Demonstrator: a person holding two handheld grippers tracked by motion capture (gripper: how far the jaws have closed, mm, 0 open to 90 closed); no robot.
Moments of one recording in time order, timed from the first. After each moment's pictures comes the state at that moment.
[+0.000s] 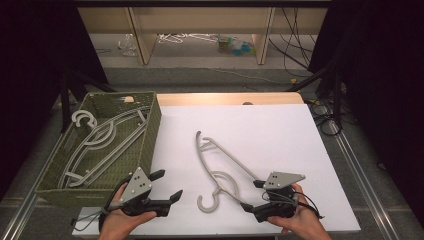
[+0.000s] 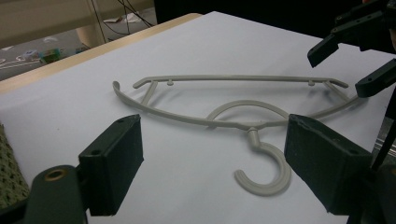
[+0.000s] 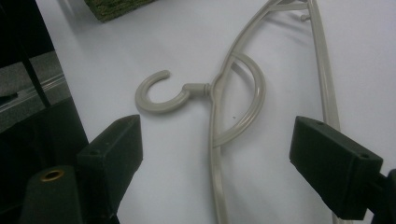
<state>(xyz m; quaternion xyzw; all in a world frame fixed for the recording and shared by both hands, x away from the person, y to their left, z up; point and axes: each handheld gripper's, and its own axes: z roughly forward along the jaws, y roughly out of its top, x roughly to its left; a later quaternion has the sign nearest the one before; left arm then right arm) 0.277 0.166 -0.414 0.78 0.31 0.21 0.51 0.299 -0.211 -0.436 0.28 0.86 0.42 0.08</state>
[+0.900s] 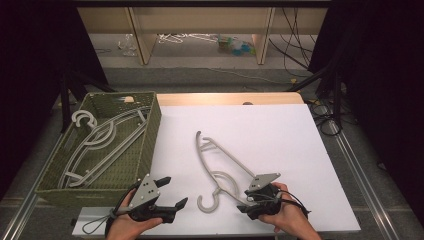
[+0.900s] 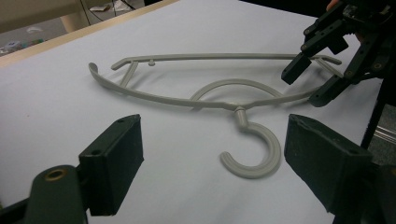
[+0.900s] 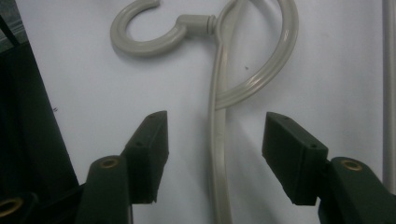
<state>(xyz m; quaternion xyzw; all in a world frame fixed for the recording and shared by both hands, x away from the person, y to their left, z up) 0.273 0.155 -0.434 0.79 0.30 0.19 0.50 0.316 -0.188 -0.468 0.27 0.91 0.32 0.06</state>
